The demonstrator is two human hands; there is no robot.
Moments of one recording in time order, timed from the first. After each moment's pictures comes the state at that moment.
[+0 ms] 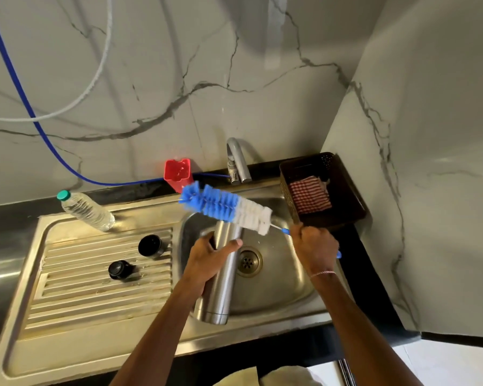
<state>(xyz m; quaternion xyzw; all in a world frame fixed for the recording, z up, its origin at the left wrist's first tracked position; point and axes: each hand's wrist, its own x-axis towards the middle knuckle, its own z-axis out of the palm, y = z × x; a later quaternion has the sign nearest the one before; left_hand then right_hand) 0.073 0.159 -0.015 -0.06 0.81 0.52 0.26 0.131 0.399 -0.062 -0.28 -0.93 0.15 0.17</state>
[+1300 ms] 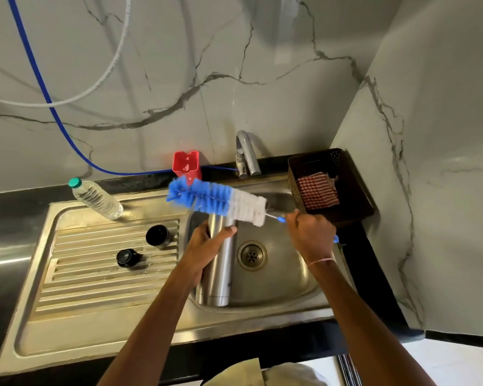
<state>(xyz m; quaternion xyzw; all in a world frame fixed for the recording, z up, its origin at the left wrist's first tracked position) 0.071 0.144 -0.001 -0.08 0.75 0.60 0.27 0.113 0.385 -0.051 -0.18 -0.94 0.11 0.27</state>
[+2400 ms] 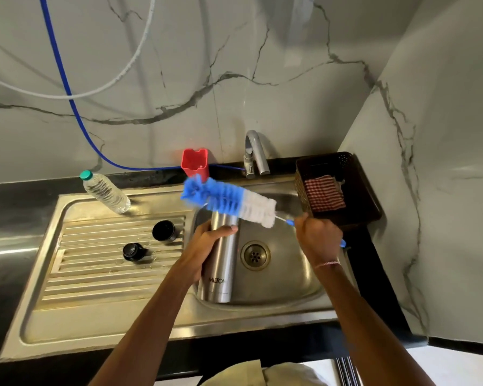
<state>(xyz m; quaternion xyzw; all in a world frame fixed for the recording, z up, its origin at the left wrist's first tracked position) 0.067 0.128 0.000 -0.11 0.68 0.66 0.32 0.119 0.381 -0.052 -0.18 -0.94 0.08 0.28</state>
